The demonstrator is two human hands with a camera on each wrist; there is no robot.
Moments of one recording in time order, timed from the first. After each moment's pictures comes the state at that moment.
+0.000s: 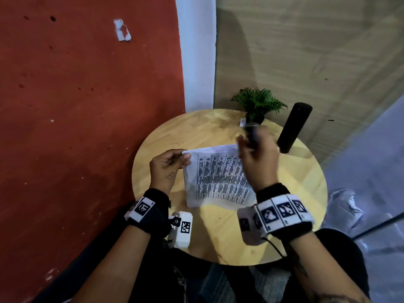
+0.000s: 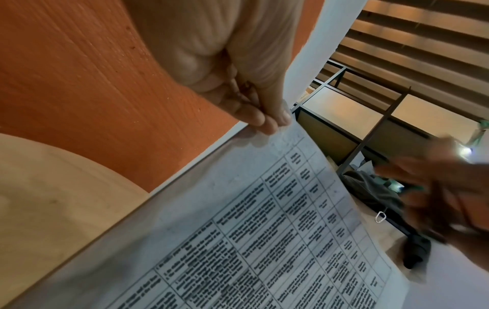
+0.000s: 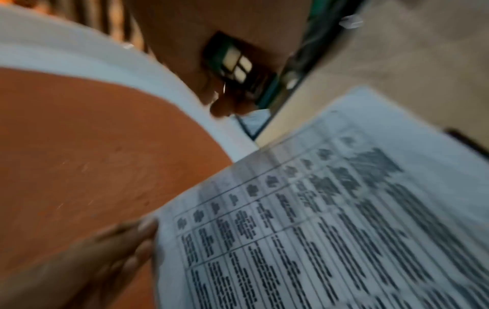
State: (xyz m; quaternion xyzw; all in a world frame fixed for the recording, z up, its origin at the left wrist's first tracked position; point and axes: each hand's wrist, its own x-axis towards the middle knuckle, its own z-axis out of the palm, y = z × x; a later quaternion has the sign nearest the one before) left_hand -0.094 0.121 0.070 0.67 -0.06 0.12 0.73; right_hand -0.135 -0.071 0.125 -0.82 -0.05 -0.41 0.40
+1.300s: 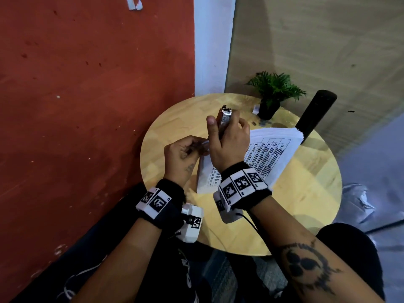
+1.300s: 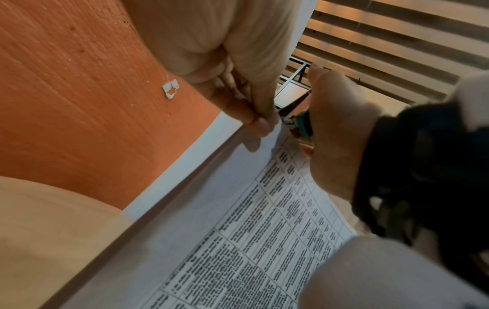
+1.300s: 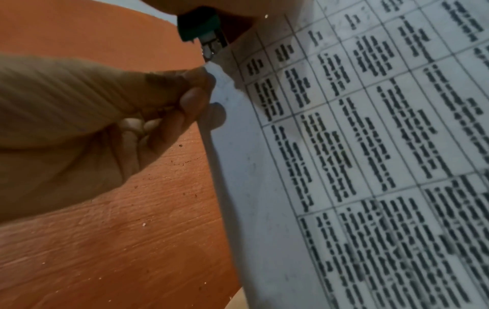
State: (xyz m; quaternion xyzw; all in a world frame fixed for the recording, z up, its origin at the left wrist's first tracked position) left_hand -0.107 0.122 0.075 0.71 -0.12 0.14 0.68; right_hand -0.115 0.031 0.124 -0.79 -0.05 -0.49 0.38
